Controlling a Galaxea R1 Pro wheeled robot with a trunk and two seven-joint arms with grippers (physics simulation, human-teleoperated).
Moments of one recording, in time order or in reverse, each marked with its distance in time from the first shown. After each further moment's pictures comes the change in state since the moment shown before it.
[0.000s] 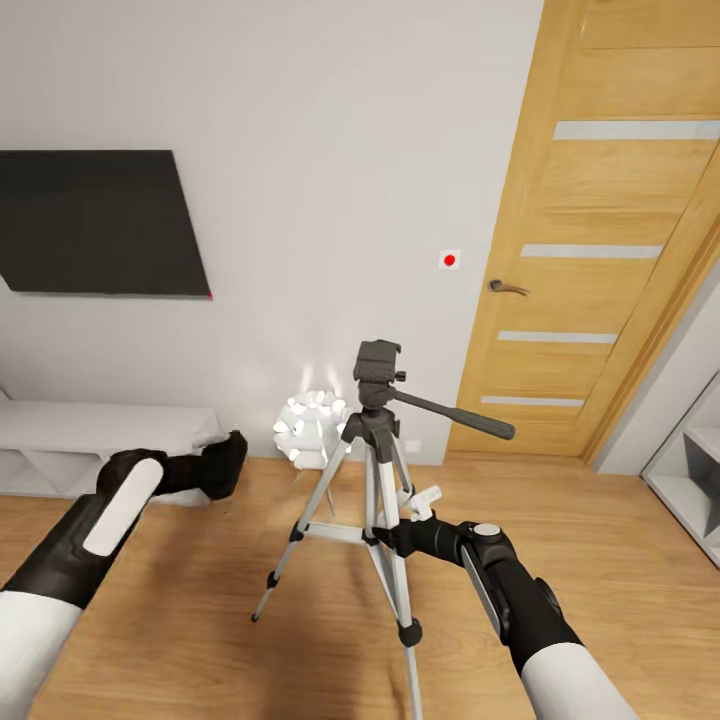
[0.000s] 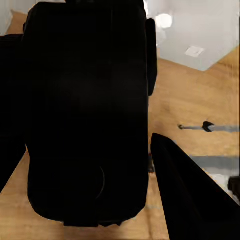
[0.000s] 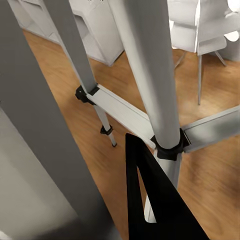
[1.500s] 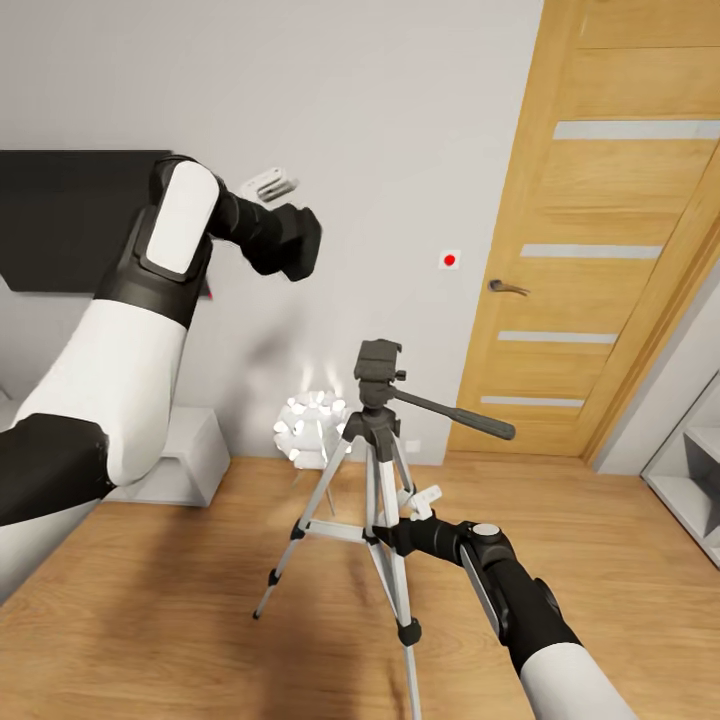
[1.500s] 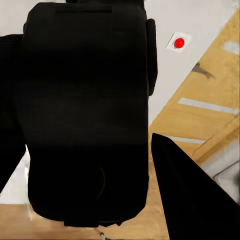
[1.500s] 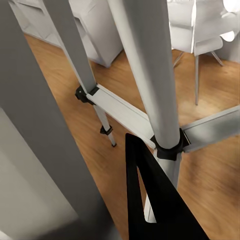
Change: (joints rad) left arm -0.916 -0.382 0.036 0.339 0.006 0.127 0.149; right arm 0.000 0.003 0.002 0.000 -0.010 0.003 -0.022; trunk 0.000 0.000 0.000
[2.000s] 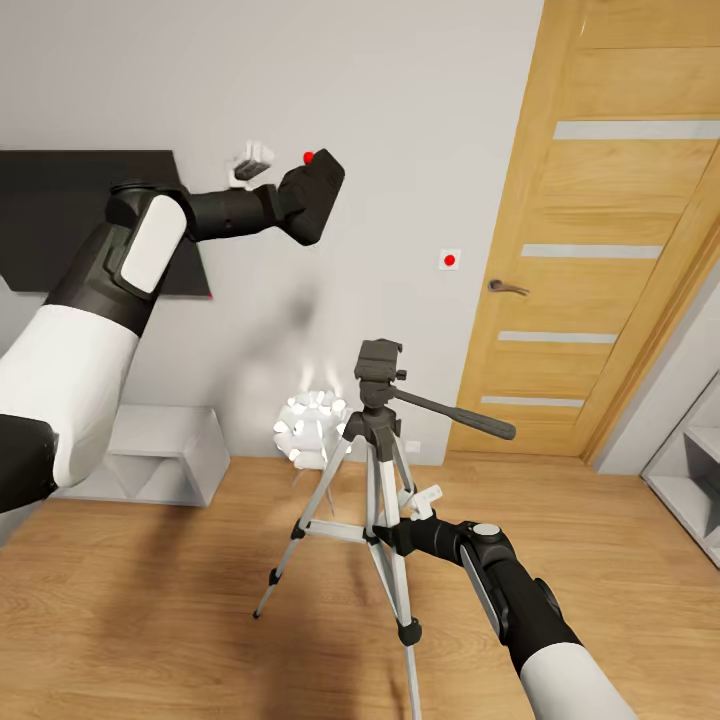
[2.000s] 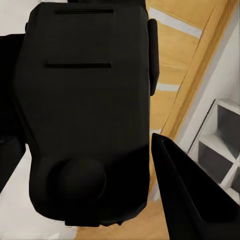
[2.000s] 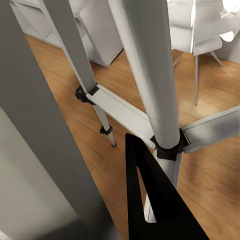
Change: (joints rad) left arm 0.005 0.178 -0.120 0.081 -0.220 -0.294 -0.854; right arm 0.000 0.000 -0.001 -0.001 0.001 0.001 -0.001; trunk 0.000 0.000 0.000
